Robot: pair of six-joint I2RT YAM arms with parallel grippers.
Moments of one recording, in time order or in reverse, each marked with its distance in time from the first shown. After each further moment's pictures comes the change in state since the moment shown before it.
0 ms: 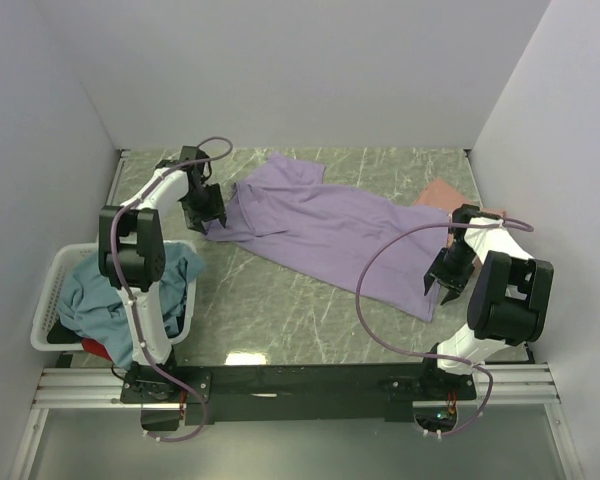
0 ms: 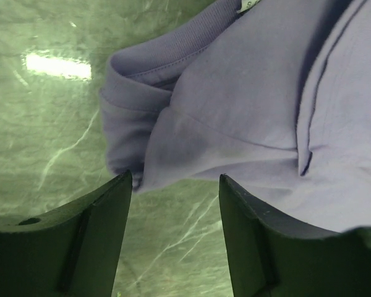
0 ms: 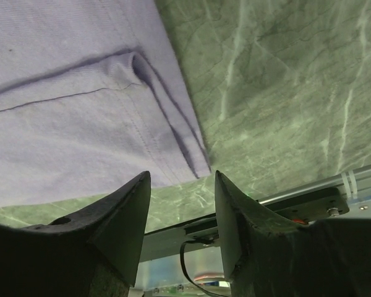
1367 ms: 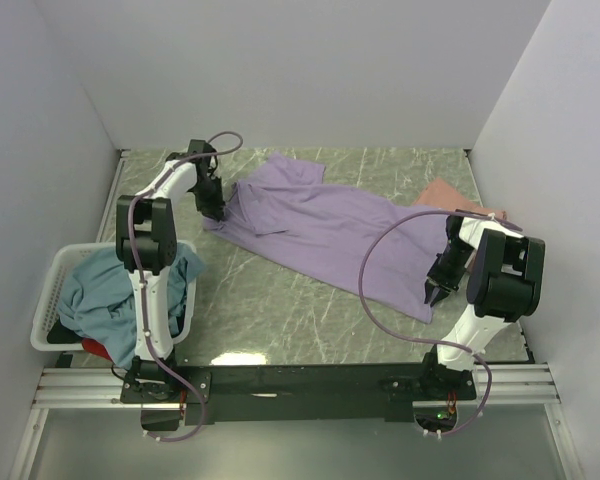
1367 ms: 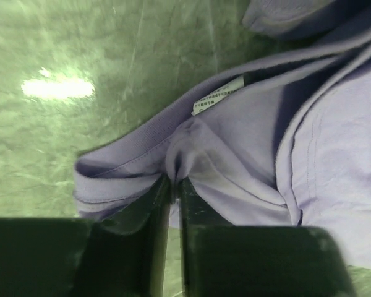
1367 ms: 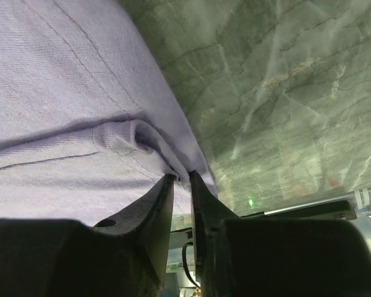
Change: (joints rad) left arm 0.003 0.226 0.225 0.005 0.064 0.114; right arm -0.005 0.174 0.015 0.041 -0.016 -0.008
